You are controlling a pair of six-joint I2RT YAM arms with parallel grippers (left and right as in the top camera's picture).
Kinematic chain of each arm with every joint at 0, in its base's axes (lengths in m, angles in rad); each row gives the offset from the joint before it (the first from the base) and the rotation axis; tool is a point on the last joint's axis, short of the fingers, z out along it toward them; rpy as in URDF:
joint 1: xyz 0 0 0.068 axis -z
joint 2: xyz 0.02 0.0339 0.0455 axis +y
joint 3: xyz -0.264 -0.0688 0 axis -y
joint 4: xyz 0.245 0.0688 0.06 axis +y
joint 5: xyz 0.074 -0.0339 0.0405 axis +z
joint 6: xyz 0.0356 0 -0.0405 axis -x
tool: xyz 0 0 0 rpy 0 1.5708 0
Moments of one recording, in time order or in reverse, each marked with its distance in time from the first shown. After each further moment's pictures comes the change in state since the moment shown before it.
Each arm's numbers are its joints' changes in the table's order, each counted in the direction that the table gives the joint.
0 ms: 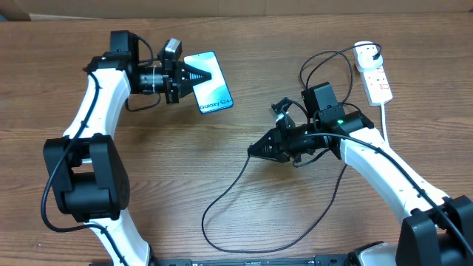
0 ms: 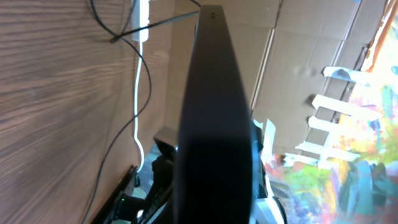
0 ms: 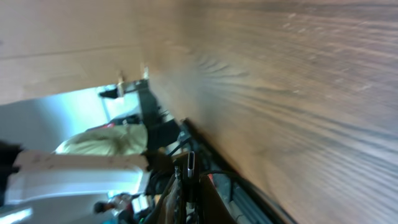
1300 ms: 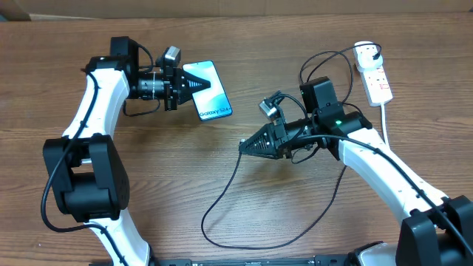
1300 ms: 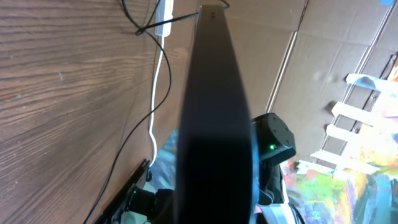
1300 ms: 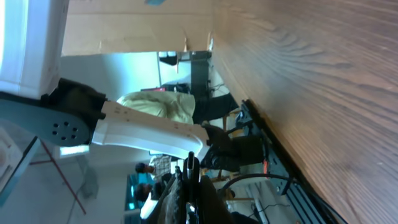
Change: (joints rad) left arm 0.010 0.000 0.000 0.140 0.072 -0.100; right arm -0.019 0.000 0.000 -0.178 0.318 -0.059
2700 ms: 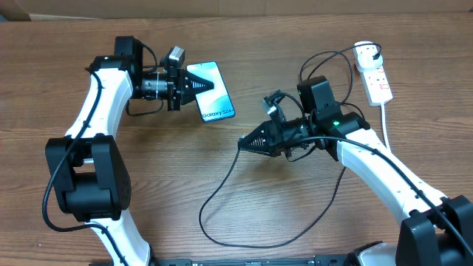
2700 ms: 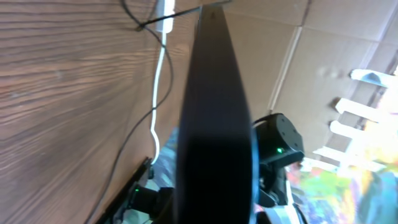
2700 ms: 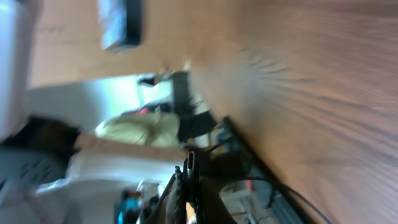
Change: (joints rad) left arm 0.008 0.000 0.000 -0.005 0.027 0.000; right arm -0.010 0.000 0.000 -0.005 -0.204 -0.098
